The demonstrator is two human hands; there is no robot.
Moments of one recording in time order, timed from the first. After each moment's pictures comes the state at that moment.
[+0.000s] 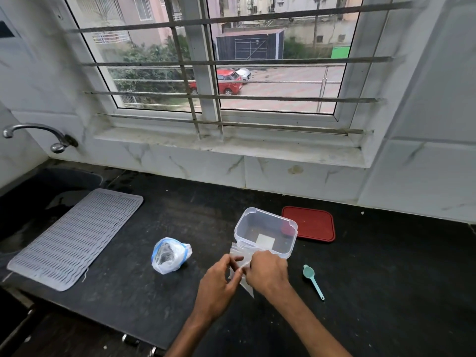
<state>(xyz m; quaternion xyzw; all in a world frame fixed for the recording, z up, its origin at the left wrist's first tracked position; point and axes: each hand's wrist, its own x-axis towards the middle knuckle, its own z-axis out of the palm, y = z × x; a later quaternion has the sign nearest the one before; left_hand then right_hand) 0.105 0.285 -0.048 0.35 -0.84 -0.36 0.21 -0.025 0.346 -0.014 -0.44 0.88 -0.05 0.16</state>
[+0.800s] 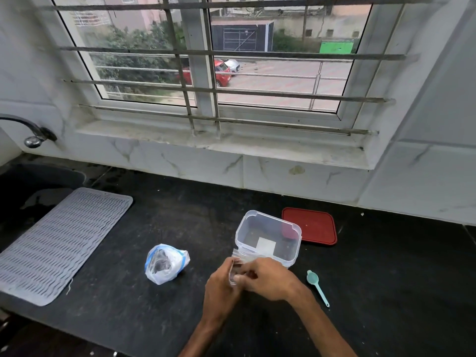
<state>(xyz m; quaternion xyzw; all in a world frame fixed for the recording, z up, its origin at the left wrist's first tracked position) 0.090 0.260 -0.076 0.34 -0.82 -0.38 0.25 -0.041 0.331 -0.011 -0.51 0.77 -0.15 0.36</state>
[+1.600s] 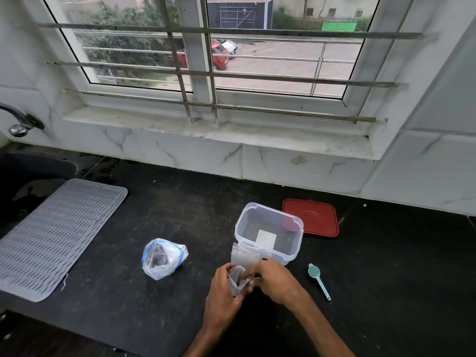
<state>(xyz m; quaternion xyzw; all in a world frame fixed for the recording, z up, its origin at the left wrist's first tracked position) 0.096 0.262 -0.132 0.42 -0.78 -0.44 0.12 -0.055 0.330 -0.073 -0.46 0.79 -0.14 0.38</state>
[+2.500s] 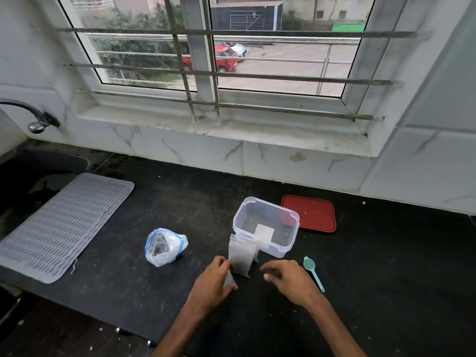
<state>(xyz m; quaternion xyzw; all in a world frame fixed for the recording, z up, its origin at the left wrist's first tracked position) 0.109 0.246 -0.109 0.32 -0.91 -0.28 -0.01 -0.075 0.389 -0.077 -0.43 0.81 -0.20 0.35</state>
